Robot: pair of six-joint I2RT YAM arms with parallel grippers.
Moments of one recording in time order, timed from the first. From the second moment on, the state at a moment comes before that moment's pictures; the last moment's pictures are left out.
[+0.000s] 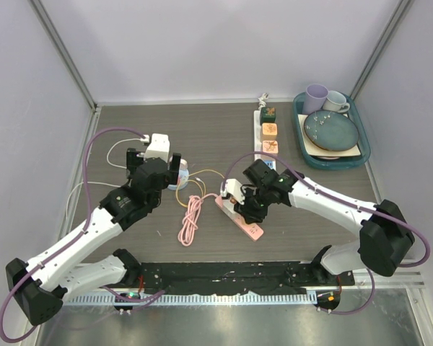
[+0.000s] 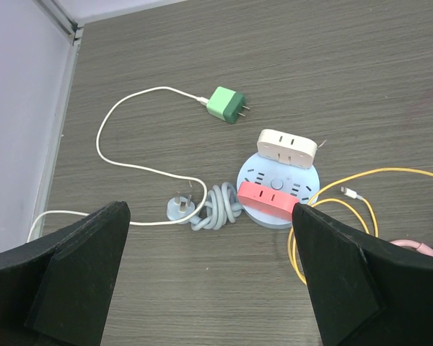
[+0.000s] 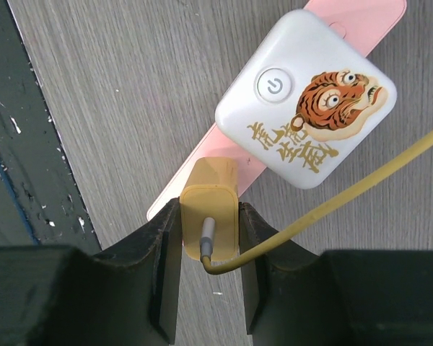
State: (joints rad) left arm -0.74 0.94 0.88 -0.39 -0.77 -0.10; right arm 0.77 1.38 0.95 -0.72 -0.35 -0.53
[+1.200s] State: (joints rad) left arm -0.92 1.05 0.73 -0.27 -0.03 -0.58; right arm 0.73 1.12 0.86 -0.51 -0.06 -0.21
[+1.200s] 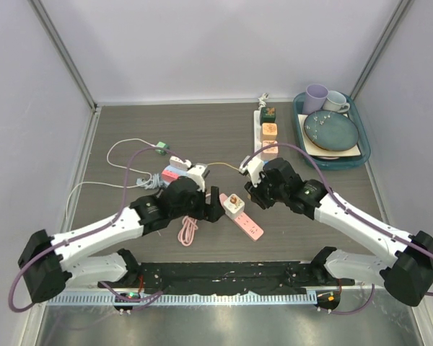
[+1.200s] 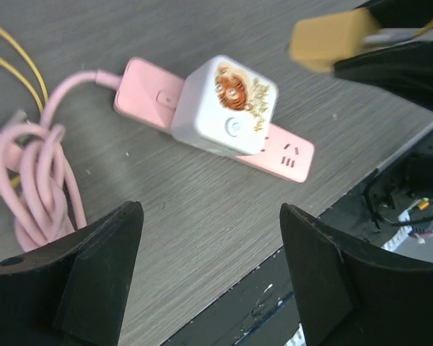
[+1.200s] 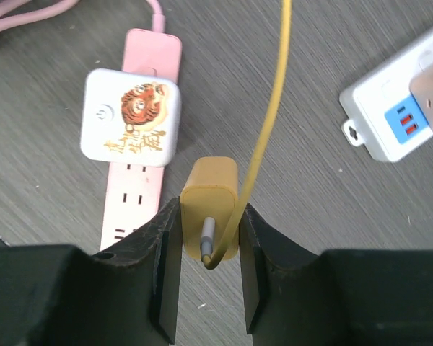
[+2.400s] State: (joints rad) left arm -1.04 1.43 0.89 -0.88 -0.45 -0.91; right arm 0.73 1.02 0.72 -0.35 0.05 -0.06
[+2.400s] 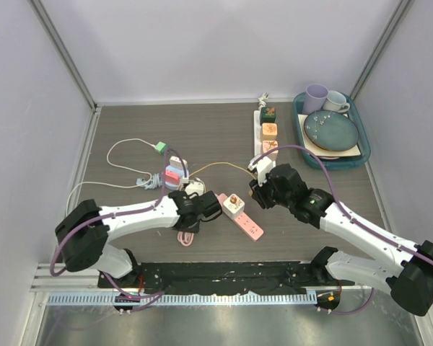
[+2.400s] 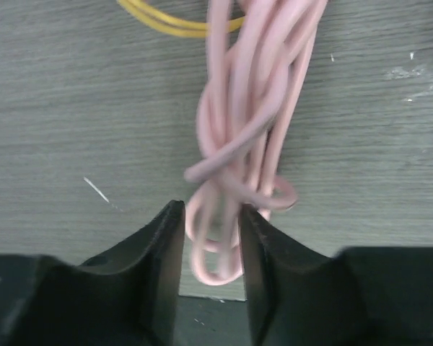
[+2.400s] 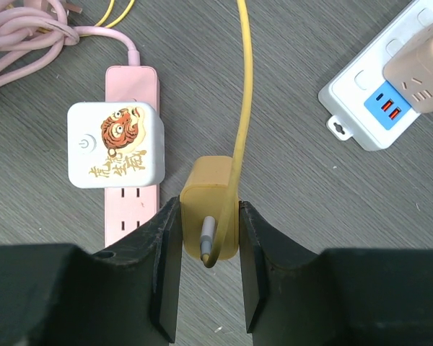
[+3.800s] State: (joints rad) left arm -0.82 1.52 1.14 -0.31 -0.45 -0.37; right arm 0.69 1.00 0.72 -0.40 0.24 0.04
